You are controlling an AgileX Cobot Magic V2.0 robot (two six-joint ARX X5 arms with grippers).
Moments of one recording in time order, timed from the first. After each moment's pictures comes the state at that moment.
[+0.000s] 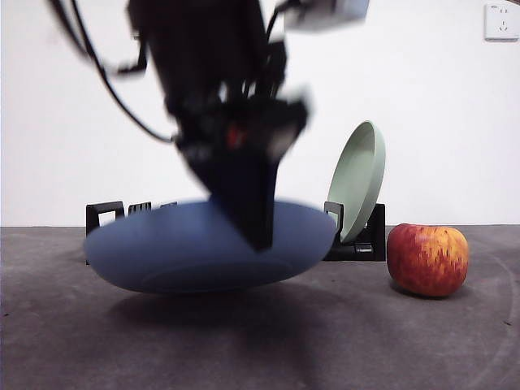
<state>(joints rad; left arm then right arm) -1.11 1.56 1.06 -0.61 -0.28 0.20 0.03 1.22 1.11 -1.00 -0.31 0.16</state>
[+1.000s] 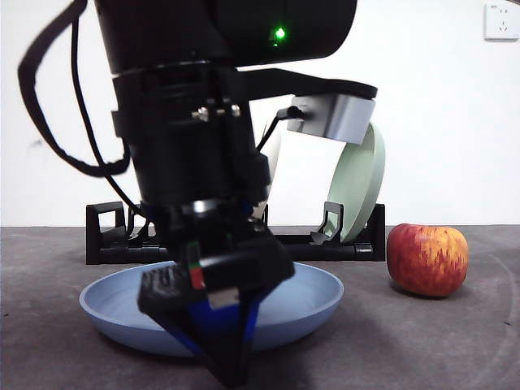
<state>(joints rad) -1.11 1.67 1.01 -0.63 -0.21 0.24 0.03 1.22 1.11 -1.00 -0.31 0.16</state>
